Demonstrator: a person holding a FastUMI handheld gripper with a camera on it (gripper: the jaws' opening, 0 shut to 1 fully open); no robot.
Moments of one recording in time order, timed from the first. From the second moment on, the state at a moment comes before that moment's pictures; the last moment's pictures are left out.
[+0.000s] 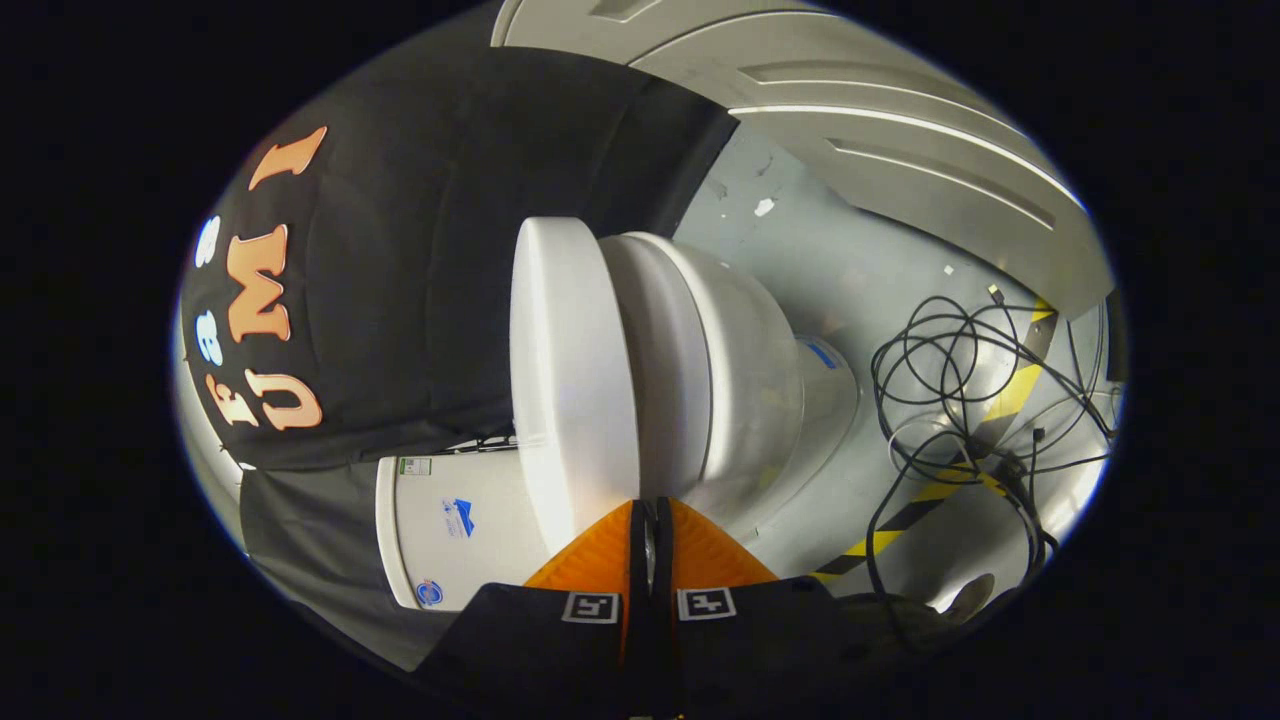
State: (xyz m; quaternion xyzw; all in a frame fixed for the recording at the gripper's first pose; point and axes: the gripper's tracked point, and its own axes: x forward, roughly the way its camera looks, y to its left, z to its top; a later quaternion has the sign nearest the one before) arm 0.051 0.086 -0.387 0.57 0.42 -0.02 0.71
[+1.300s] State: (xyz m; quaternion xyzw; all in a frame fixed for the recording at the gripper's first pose) arm 0.090 0.137 -0.225 0.22 0.30 0.01 0.93
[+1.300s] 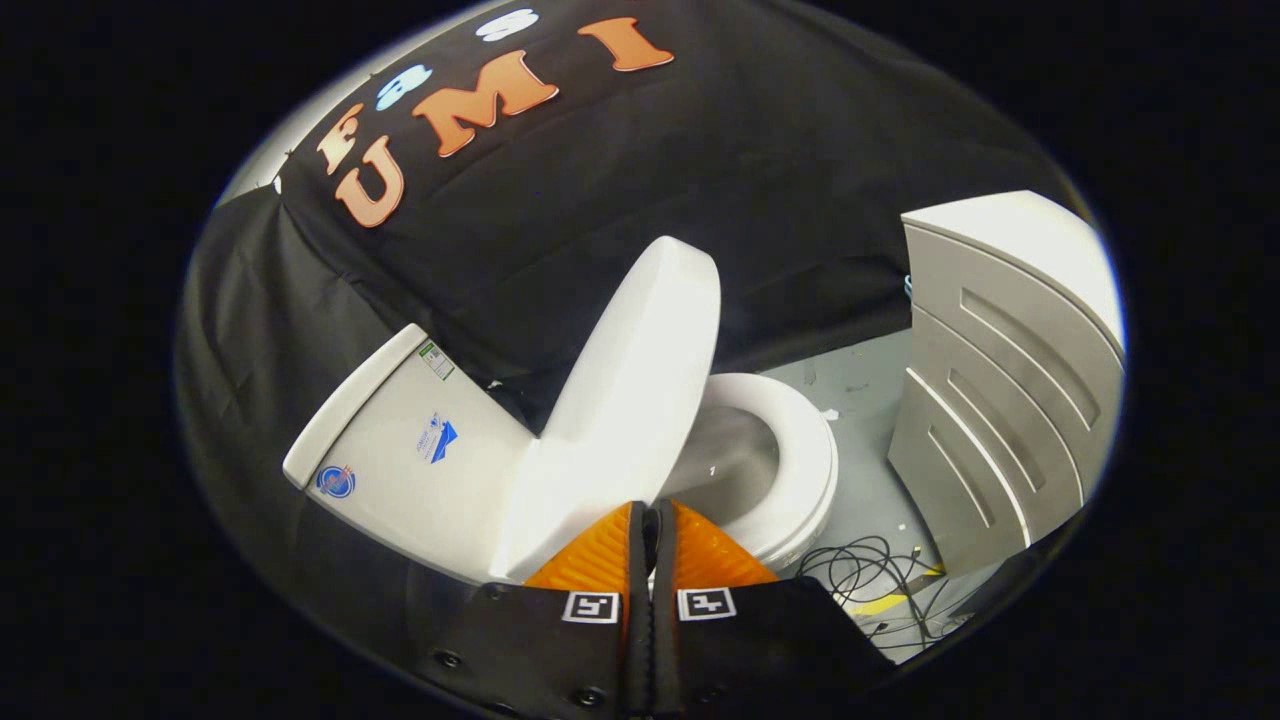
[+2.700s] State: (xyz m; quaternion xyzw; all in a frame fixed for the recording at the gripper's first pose) arm 0.115 0.238 -0.117 0.01 0.22 0.03 0.98
